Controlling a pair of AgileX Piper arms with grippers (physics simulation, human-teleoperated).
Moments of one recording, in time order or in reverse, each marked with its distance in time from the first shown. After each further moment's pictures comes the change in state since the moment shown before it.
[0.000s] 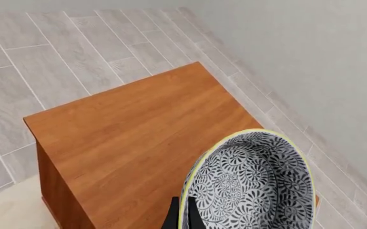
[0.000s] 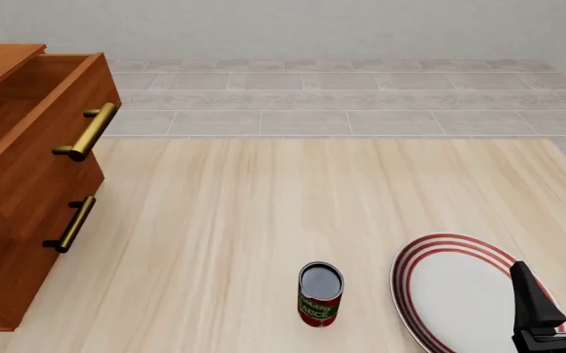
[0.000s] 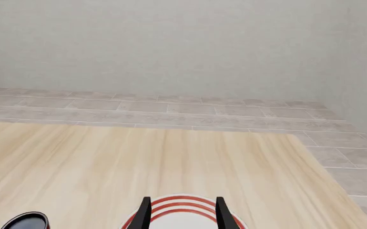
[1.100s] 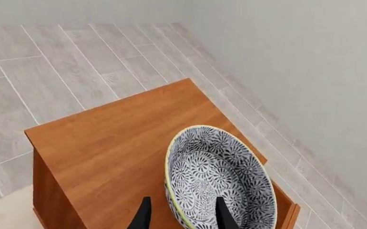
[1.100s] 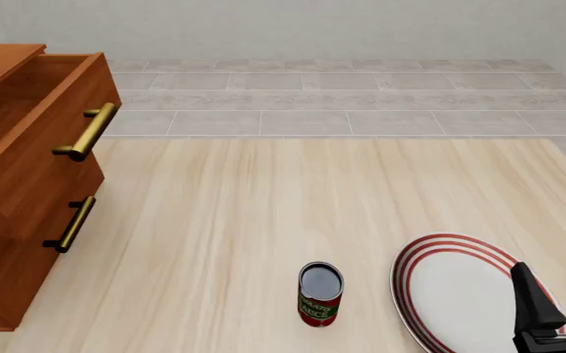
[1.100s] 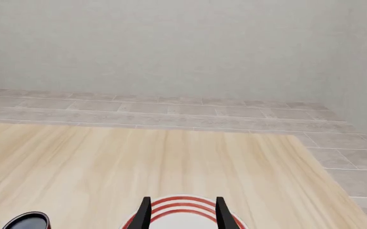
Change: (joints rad) left arm 0.005 -0.005 -0.076 0.019 -0.019; right arm 0.002 -0.019 0.000 0.014 0.001
